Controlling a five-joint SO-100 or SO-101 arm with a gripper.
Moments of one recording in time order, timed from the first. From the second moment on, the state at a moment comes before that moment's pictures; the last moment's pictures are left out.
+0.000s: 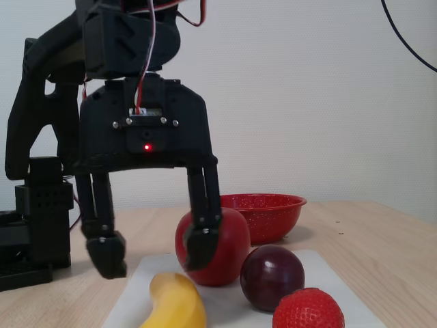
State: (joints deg) arm -43.2 70.3 49.8 100.5 48.1
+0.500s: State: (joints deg) arm -43.2 66.2 52.6 85.7 44.2
